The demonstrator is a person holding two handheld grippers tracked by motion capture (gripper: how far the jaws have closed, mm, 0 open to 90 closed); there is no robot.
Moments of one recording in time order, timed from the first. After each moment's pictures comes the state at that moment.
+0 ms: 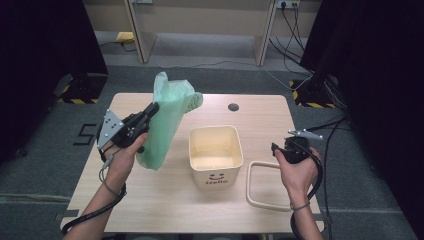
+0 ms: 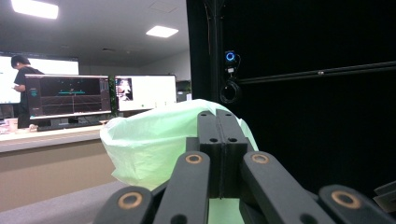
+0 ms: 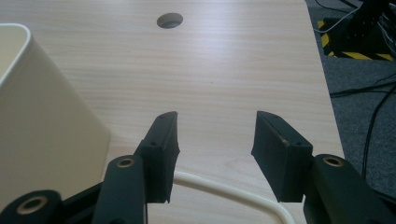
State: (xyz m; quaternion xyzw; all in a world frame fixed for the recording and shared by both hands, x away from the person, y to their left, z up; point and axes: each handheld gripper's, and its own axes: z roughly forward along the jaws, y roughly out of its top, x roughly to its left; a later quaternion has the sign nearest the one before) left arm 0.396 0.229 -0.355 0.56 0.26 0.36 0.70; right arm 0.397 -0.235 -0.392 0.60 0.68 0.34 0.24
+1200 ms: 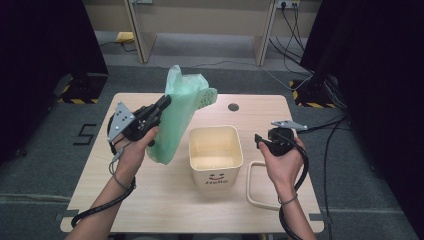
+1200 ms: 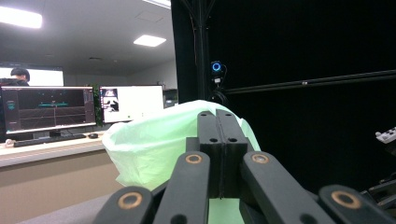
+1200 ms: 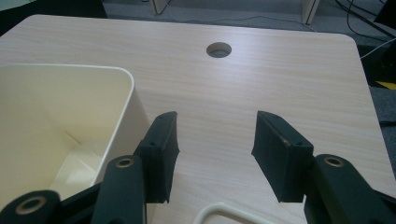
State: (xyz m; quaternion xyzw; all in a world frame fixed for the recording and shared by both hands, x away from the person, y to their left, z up) left arm 0.403 0.200 -0.334 0.55 0.24 0.35 0.72; right arm 0.405 -0.189 -0.366 0.56 0.70 0.37 0.24
